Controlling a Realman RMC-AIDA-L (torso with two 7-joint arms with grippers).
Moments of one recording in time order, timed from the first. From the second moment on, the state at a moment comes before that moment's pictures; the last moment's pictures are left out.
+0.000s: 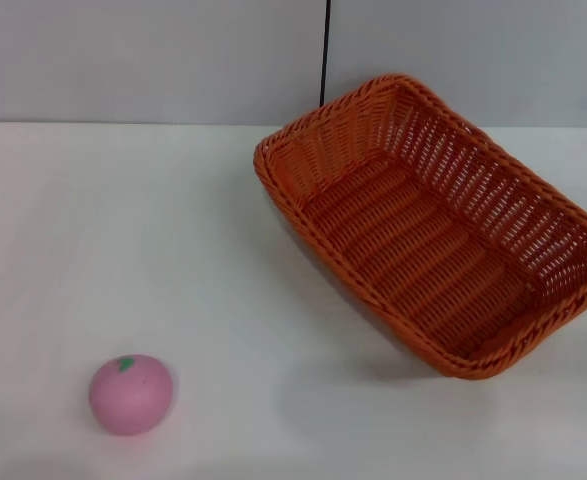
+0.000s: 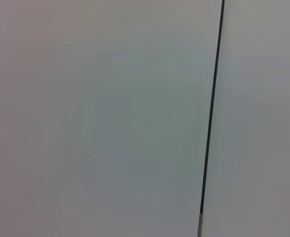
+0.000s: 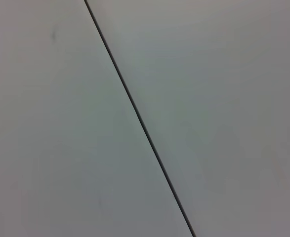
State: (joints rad) left arm -0.11 -2.07 -0.85 -0.06 -0.97 -1.57 2.79; right arm 0.36 2.07 -0.22 0.00 -0.96 -1.46 0.59
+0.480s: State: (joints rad) left arm -0.11 -2.07 -0.84 -0.07 -0.97 -1.60 2.81; right arm 0.36 2.08 -0.22 -0.03 -0.98 -1.45 0.60
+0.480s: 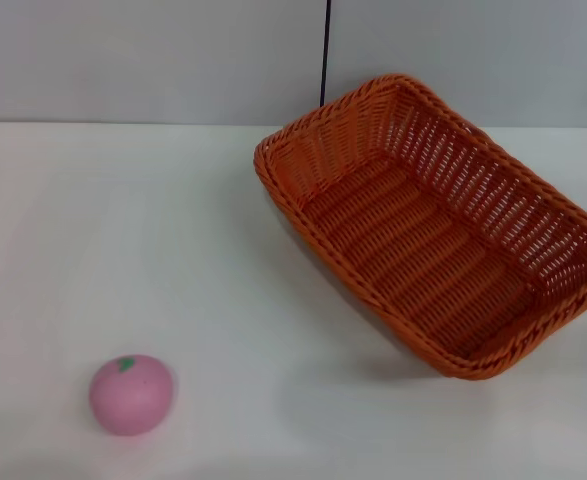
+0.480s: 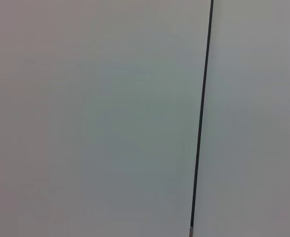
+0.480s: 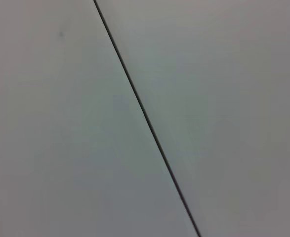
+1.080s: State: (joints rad) left arm -0.14 -2.06 -0.84 -0.03 -0.97 -1.59 2.80; right arm 0.18 2.07 -0.22 -0.62 -1.45 -1.64 1.36
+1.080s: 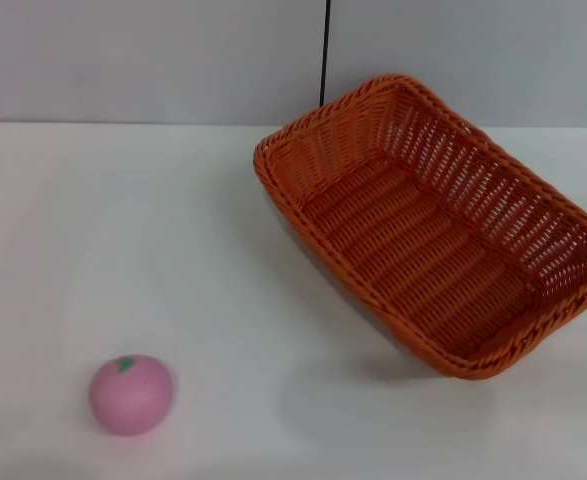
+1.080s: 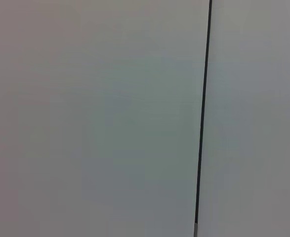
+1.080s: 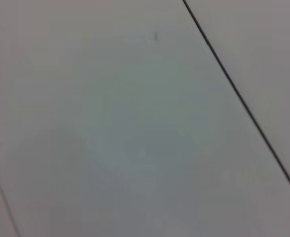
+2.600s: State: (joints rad) left arm -0.12 -2.07 -0.84 -0.12 -0.97 -1.57 2.77; right arm 0.71 1.94 -0.70 -0.83 -2.37 -1.43 2.32
